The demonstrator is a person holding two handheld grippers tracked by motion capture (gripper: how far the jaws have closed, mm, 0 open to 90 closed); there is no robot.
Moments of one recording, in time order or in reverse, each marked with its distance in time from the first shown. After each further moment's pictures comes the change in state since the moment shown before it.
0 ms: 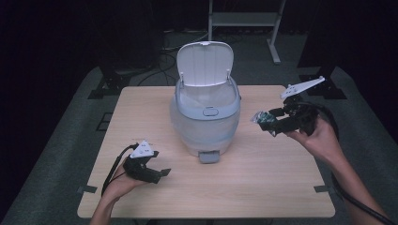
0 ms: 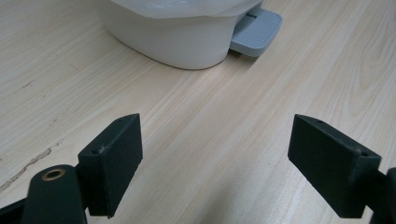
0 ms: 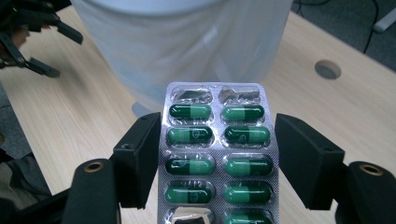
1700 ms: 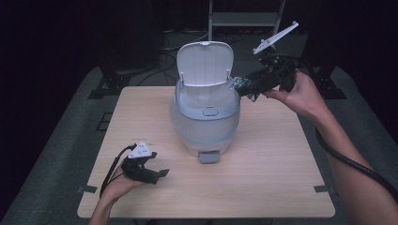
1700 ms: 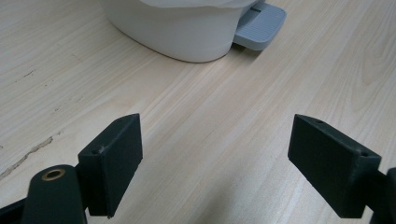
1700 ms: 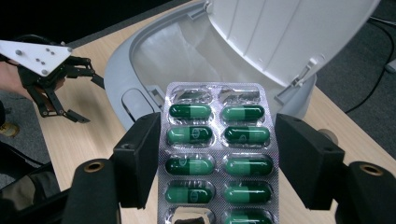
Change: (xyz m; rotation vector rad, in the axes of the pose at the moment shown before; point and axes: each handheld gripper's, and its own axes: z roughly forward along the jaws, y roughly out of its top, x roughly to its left) left arm 0.003 -0.006 -0.002 0.011 0.004 -0.021; right arm 0.015 0.123 -0.009 0.018 0.061 -0.117
